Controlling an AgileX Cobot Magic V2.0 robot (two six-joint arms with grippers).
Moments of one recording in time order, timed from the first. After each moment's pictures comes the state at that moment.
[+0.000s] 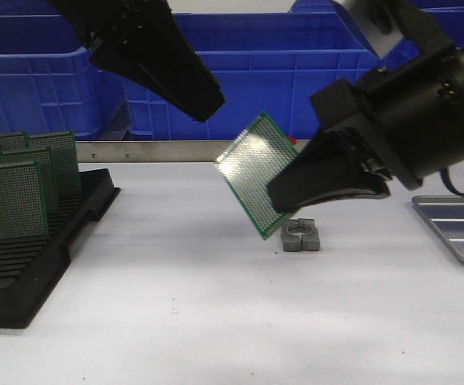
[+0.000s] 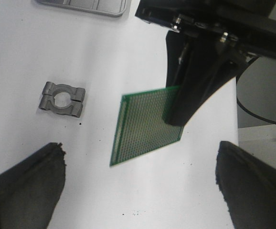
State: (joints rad) left arm -0.42 1.69 -1.37 -0.82 1.08 1.30; right arm 0.29 1.51 -0.66 1.57 0.68 -1.50
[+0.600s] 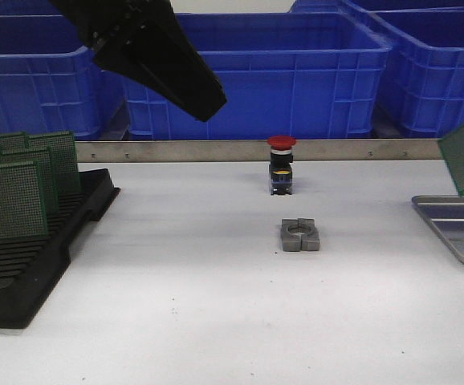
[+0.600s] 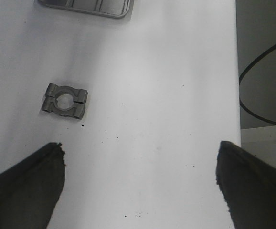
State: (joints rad) left arm -0.42 1.69 -1.37 -0.82 1.07 1.30; right arm -0.29 1.51 -0.63 1.56 0.63 -1.43
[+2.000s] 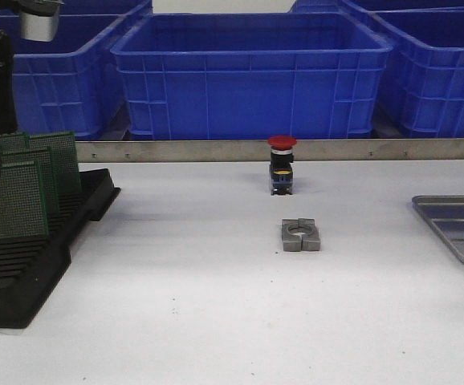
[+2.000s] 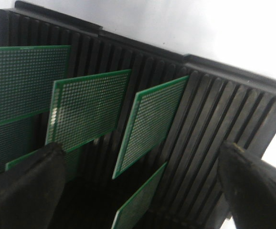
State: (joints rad) left arm -0.23 1.72 -1.37 -0.06 1.06 1.06; right arm -0.32 1.59 -0.65 1.69 0.29 -1.43
